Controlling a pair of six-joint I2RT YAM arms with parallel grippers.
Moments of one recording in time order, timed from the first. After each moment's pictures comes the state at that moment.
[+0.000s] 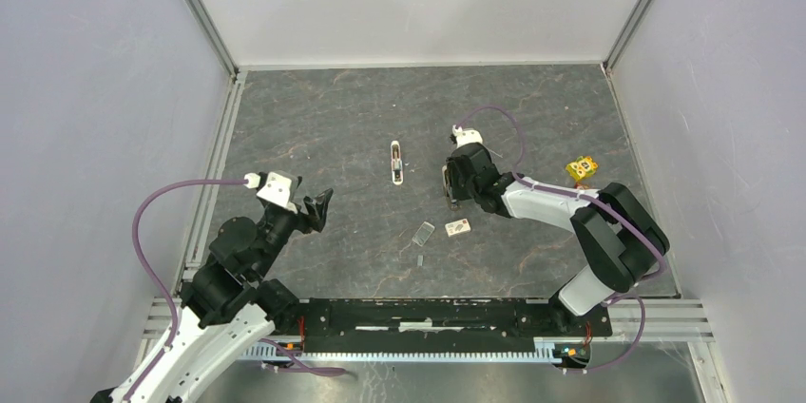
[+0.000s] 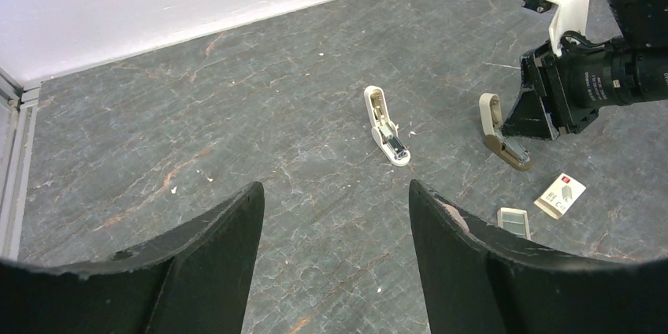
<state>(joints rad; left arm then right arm) -0.67 0.27 0.59 -0.37 -0.29 0.03 0.66 1.59 0.81 0.00 0.24 0.37</state>
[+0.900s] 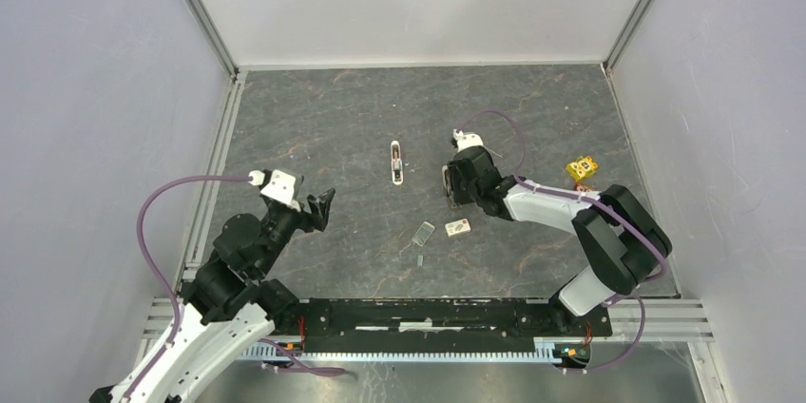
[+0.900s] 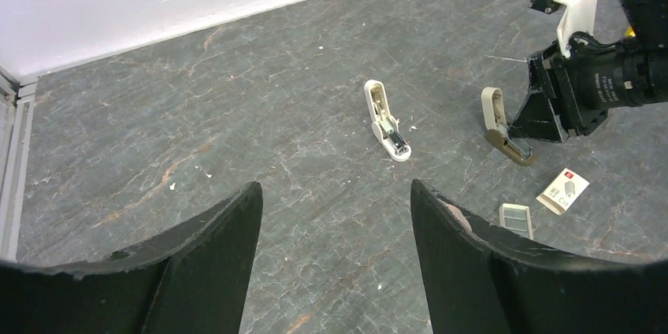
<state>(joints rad) -0.67 0.29 0.59 -0.36 -0.29 0.03 0.66 1.58 0.77 0.01 0.22 0.36</state>
